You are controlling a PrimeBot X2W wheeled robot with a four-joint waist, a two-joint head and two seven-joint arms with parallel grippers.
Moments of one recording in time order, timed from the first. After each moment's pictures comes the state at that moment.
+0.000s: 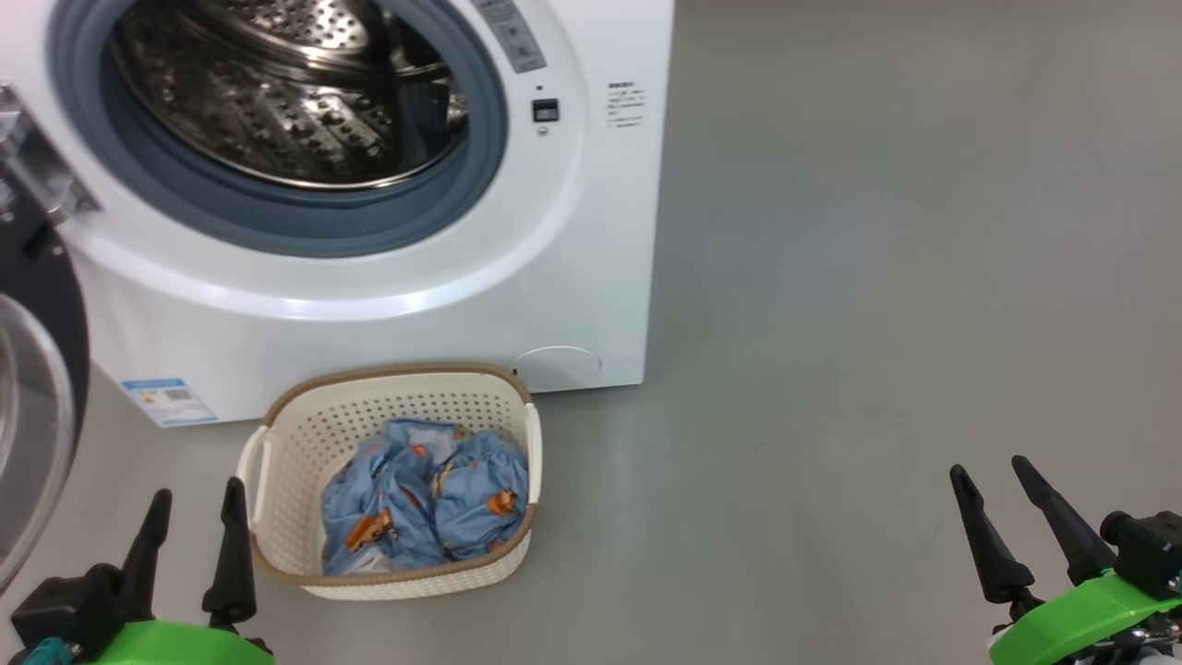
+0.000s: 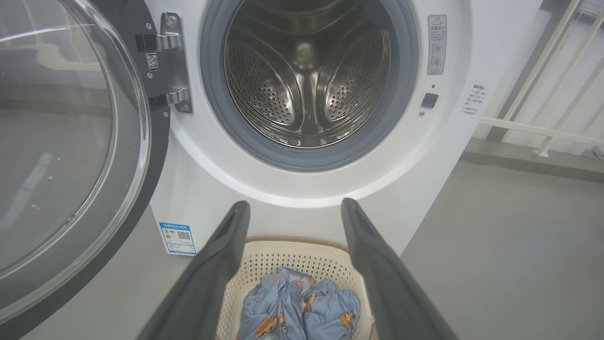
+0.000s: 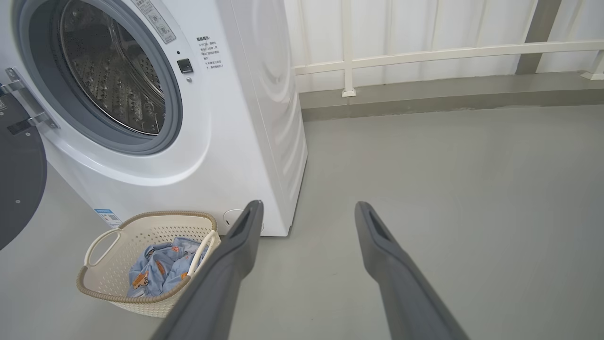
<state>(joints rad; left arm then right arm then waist) -0.06 0.17 0.00 0.24 -0.41 -0.13 -0.26 -0.06 -0.34 0.10 0.26 0.48 0.13 -0.25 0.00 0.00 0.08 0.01</state>
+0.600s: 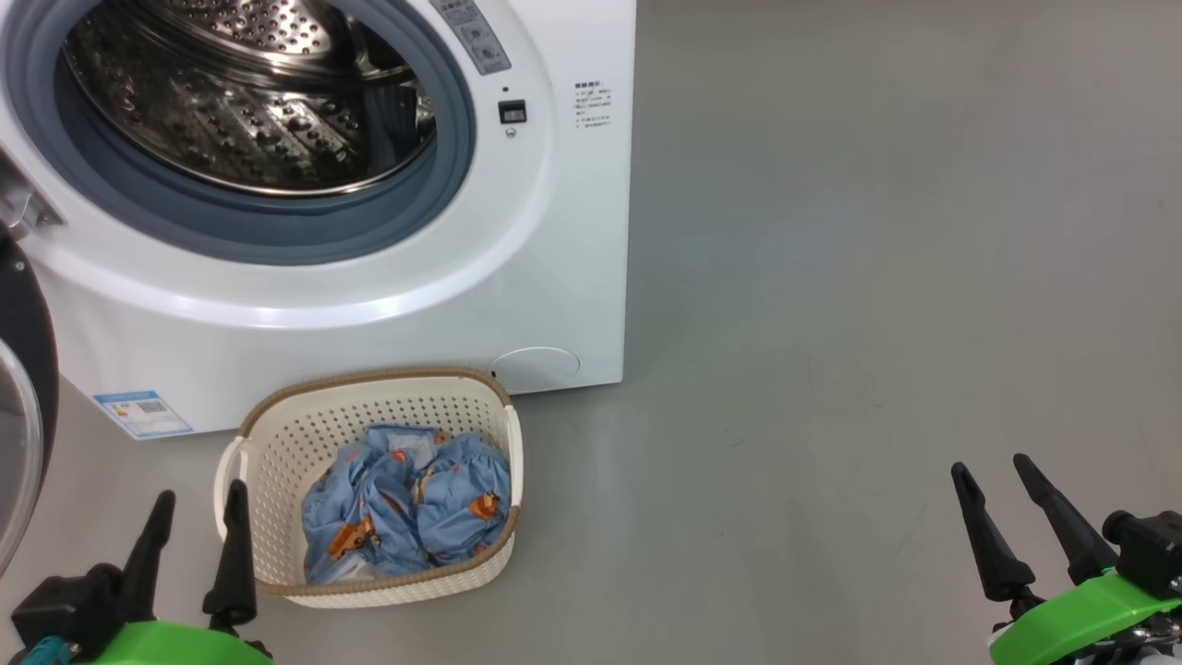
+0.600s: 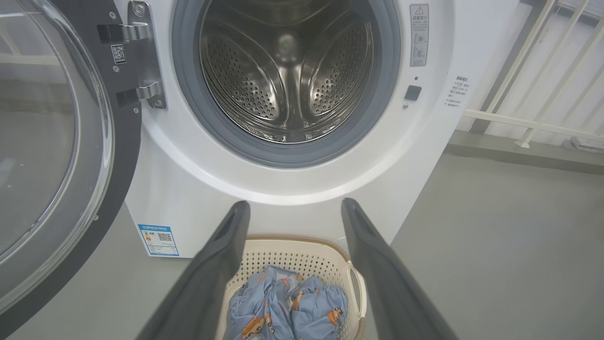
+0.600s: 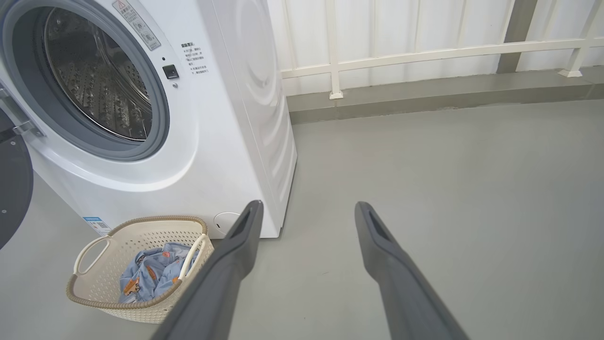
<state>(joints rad) -0.06 0.20 -0.03 0.24 -0.44 -0.13 -0.26 -0.06 -0.33 0.09 0.26 0.48 0.13 -0.25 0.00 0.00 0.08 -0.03</state>
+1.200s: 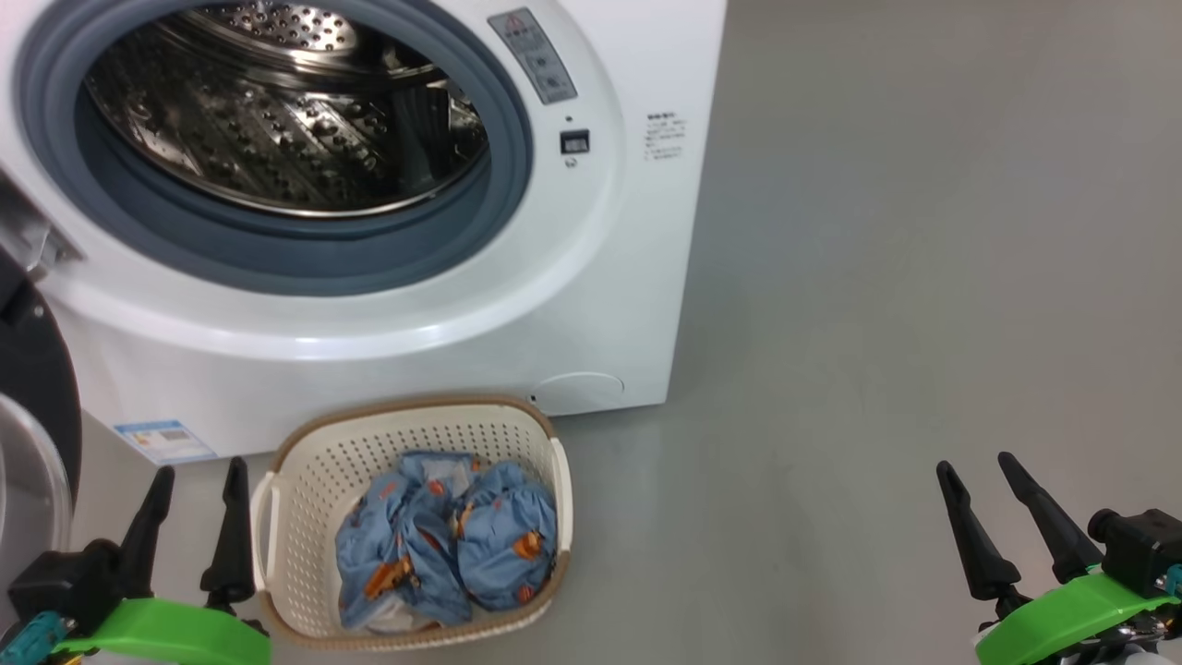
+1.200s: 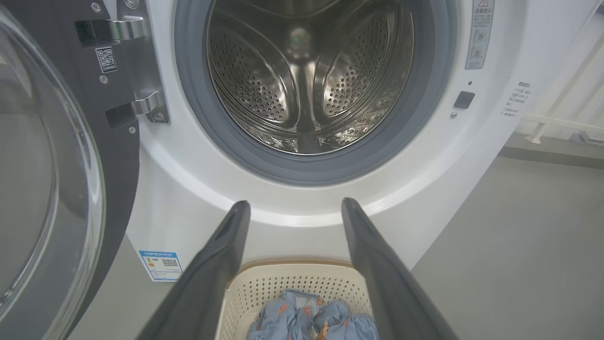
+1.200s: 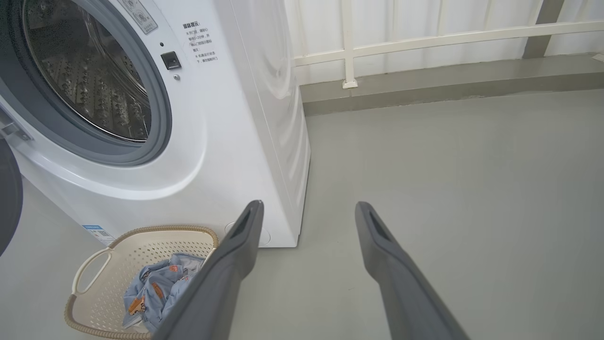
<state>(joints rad) -0.09 0.23 -0.06 0.25 -0.46 -0.13 -0.26 -0.06 -0.31 0.10 0.26 0.48 0.13 -0.25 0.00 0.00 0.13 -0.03</state>
